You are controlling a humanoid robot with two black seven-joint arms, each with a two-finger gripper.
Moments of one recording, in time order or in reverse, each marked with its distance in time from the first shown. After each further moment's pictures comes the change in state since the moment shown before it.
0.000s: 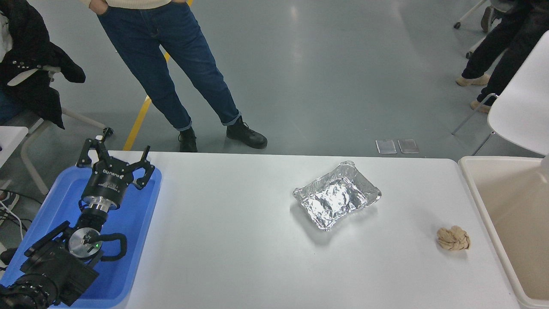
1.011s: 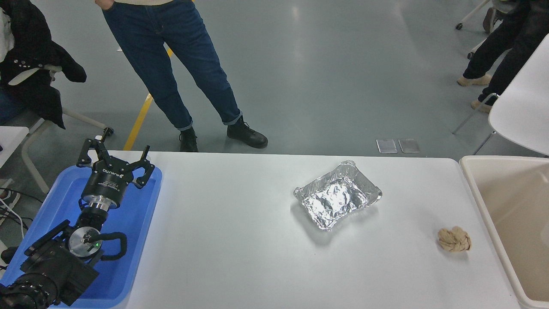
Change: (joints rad) left arm -0.002 0.000 0.000 -0.001 0.001 0.000 0.002; right arm -1.127 0.239 0.685 -0.742 0.031 -0.221 -0.002
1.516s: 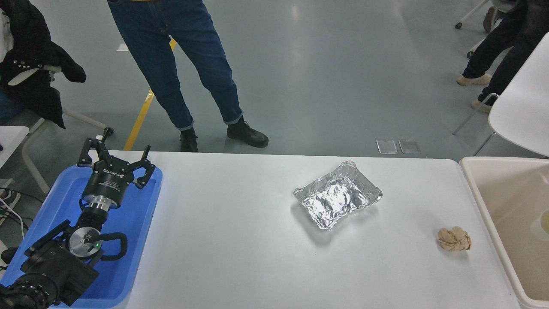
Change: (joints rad) left arm 0.000 0.000 0.000 0.000 0.000 0.000 0.000; right arm -0.130 0.067 0.044 -0.029 0.075 -0.300 -0.012
